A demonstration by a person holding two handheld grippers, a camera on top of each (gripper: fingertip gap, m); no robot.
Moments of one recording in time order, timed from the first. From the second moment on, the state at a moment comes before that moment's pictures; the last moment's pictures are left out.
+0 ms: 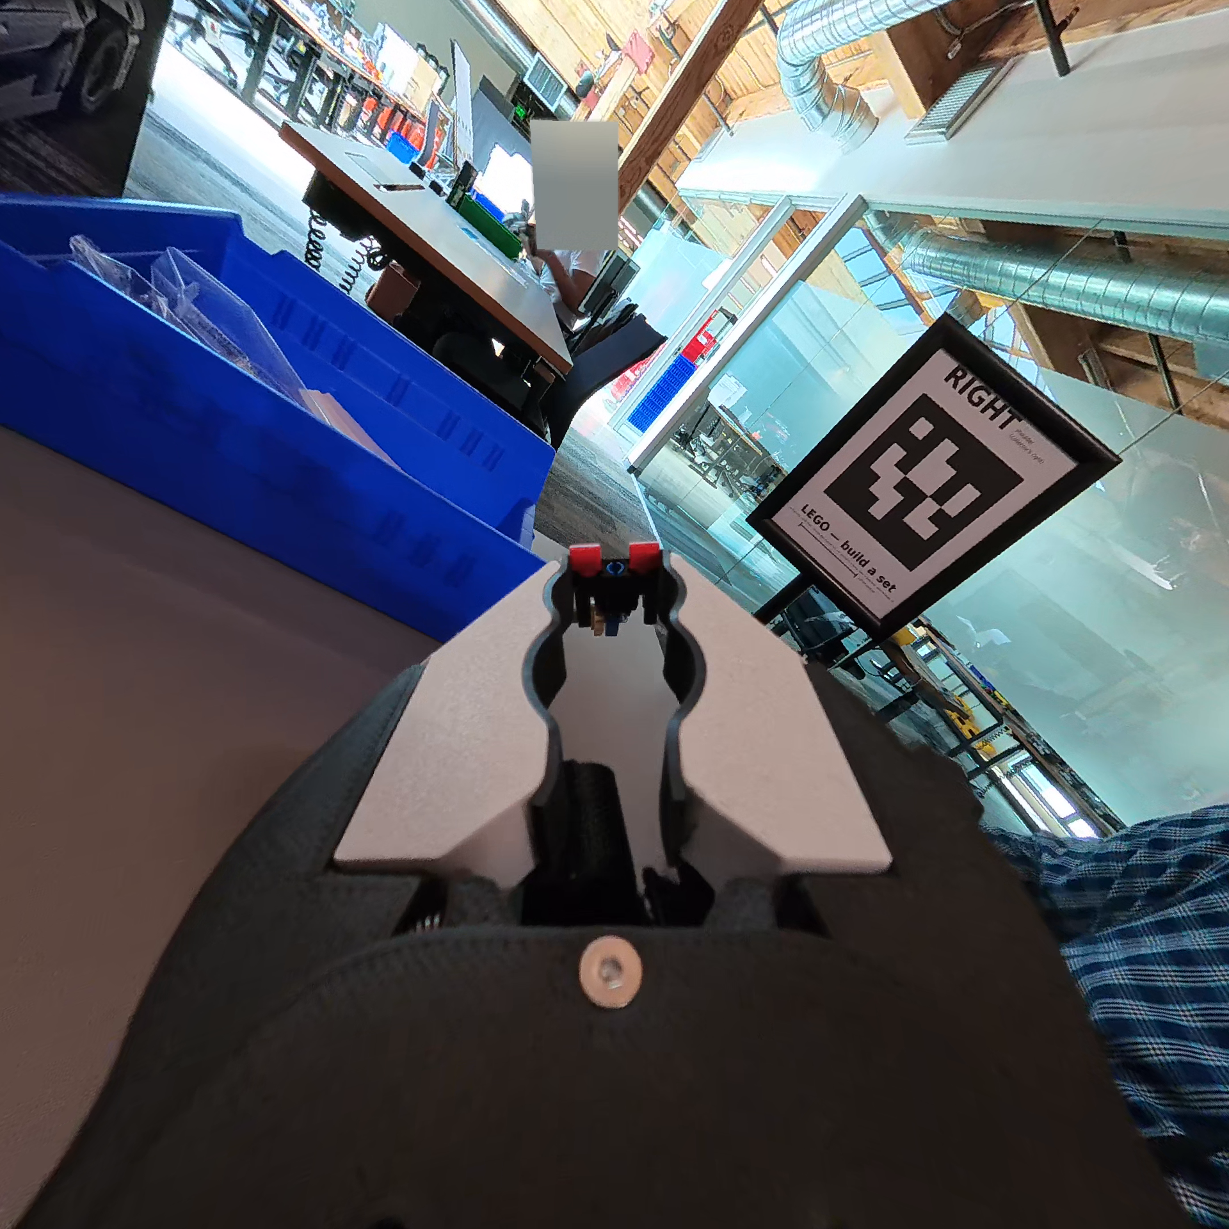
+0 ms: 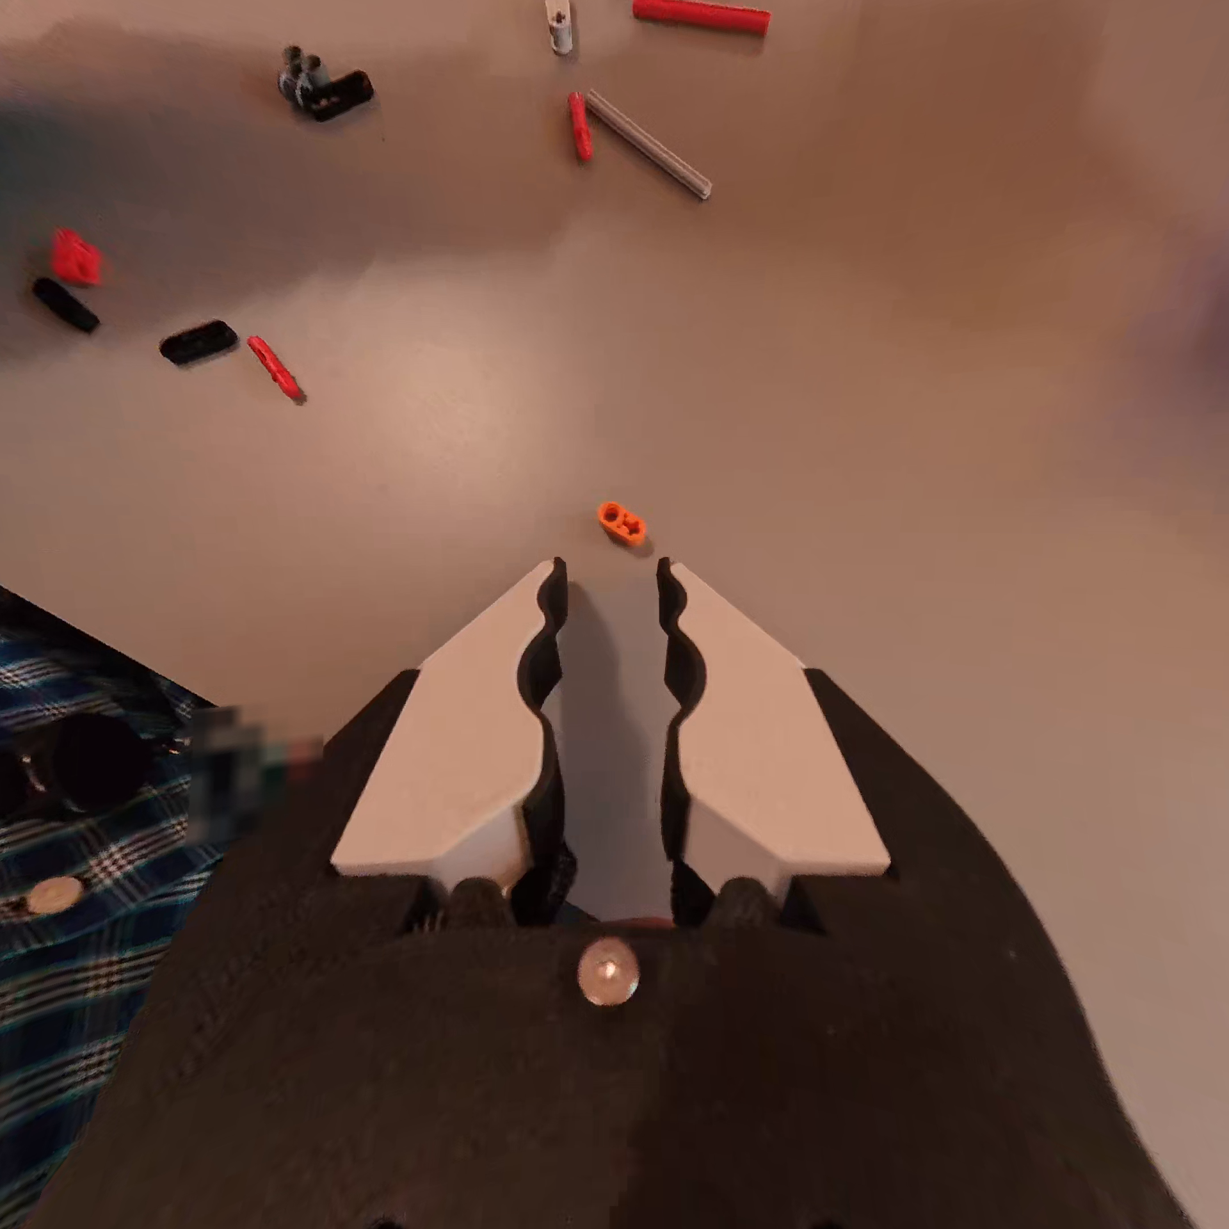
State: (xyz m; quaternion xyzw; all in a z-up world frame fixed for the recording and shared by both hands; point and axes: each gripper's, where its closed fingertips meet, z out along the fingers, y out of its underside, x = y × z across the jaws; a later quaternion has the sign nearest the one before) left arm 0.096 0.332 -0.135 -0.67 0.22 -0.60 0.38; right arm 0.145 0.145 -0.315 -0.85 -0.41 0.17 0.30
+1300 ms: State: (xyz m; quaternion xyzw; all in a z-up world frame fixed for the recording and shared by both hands) left arm 0.101 0.335 -0.147 -0.67 0.21 -0.61 0.36; right arm 0.132 0.160 -0.320 -0.84 -0.38 0.15 0.37
